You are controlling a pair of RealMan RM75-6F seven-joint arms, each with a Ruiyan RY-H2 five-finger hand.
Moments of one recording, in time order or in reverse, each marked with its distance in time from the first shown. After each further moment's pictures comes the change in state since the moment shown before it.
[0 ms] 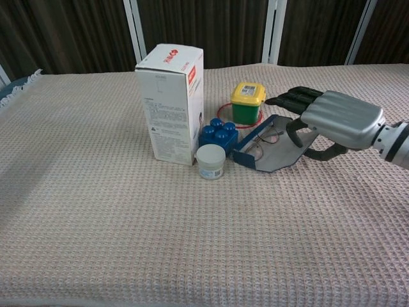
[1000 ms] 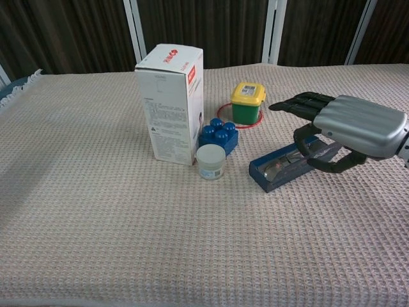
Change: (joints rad) left arm -0.001 0.003 0.002 0.007 0.006 0.001 -0.017; right arm -0.047 0.216 0.012 -0.457 -0.035 -0.010 -0.120
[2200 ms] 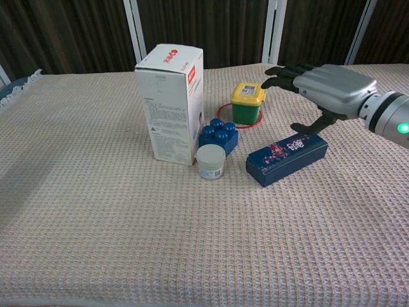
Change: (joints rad) left arm 0.002 -0.006 0.003 0.015 0.025 0.022 -0.009; right arm 0.075 0.021 0.205 -0.182 0.236 -0.221 -0.186
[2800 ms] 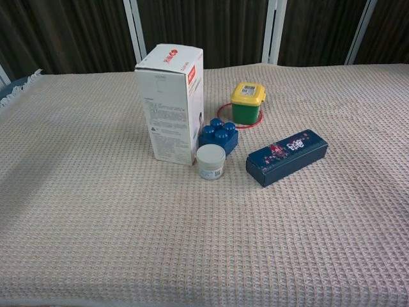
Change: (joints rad) left arm 0.002 -0.045 -0.018 0.040 0.016 0.040 0.042; right arm -0.534 0.429 -0.204 -0.554 0.011 0.487 -0.105
